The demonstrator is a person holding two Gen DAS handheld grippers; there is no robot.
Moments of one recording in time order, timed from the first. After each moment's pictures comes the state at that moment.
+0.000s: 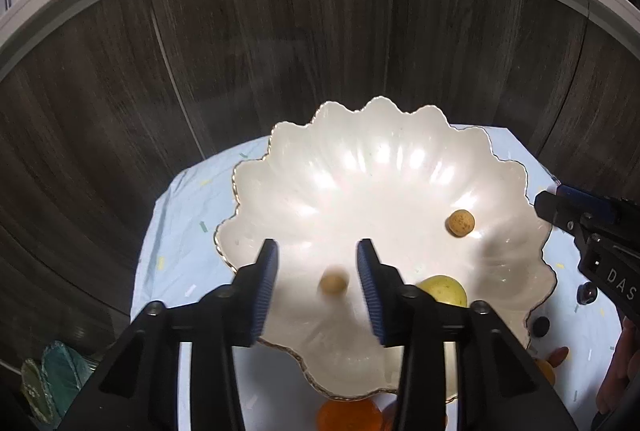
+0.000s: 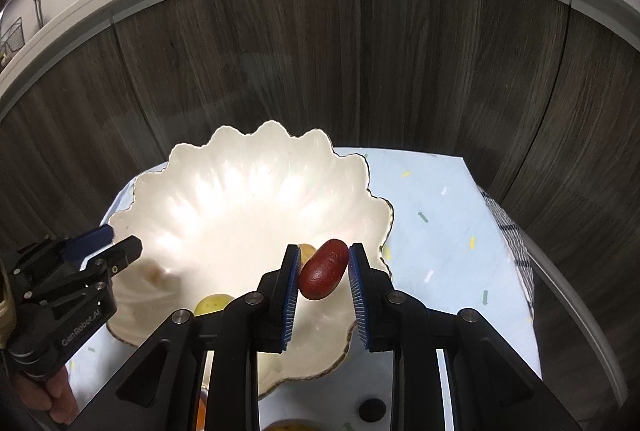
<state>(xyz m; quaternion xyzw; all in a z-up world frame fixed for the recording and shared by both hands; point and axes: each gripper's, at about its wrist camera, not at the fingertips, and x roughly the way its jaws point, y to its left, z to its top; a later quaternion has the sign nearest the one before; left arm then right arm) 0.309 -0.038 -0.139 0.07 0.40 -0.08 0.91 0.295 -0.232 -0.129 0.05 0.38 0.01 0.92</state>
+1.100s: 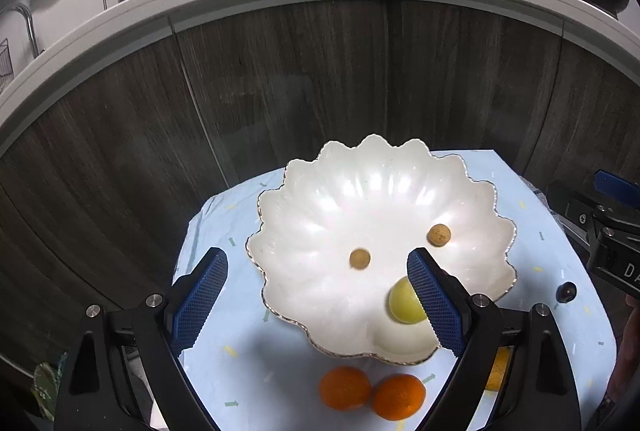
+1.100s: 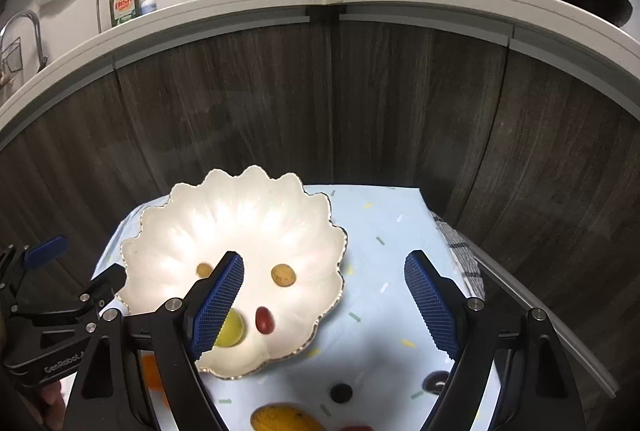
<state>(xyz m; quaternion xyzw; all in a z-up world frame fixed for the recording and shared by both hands) 0.259 -0.042 -0.090 0.08 0.35 -0.06 0.93 0.243 -0.249 -0.082 0.04 0.32 -0.03 0.94</state>
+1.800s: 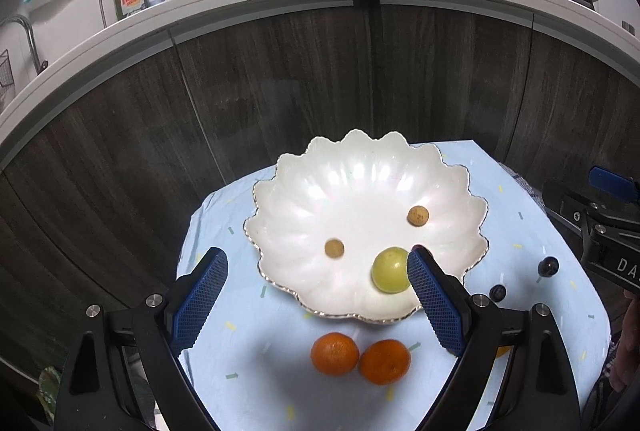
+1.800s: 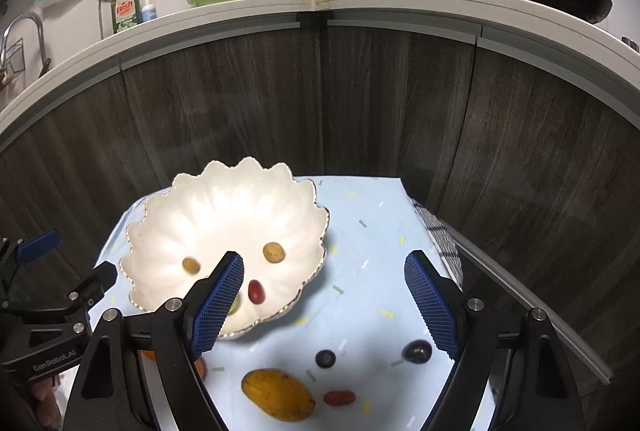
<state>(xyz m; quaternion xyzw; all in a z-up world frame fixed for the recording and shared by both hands) 0.217 -0.047 -0.082 0.09 0.34 -0.07 0.93 0.202 -0.252 -0.080 0.04 0.32 -0.04 0.95</state>
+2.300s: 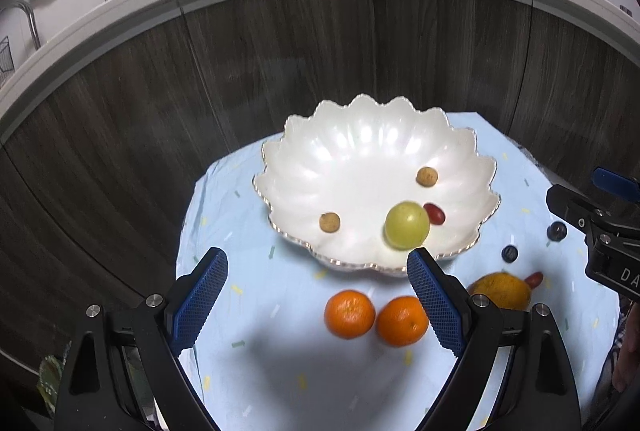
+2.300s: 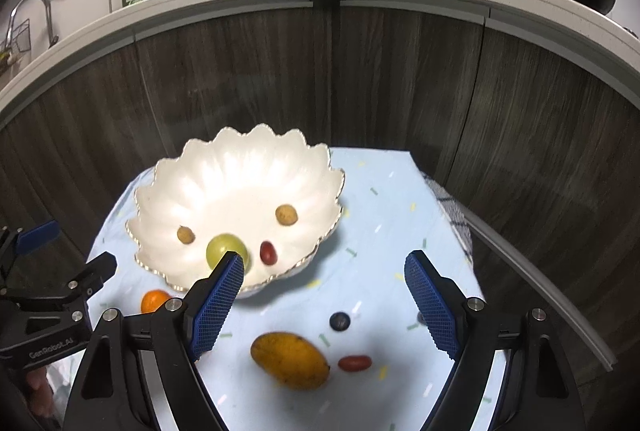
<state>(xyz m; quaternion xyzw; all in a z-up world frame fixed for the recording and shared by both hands) 0.199 -0.027 -0.111 0.09 0.37 -0.07 0.92 0.183 -0.231 -0.105 0.03 0.35 -0.03 0.94</state>
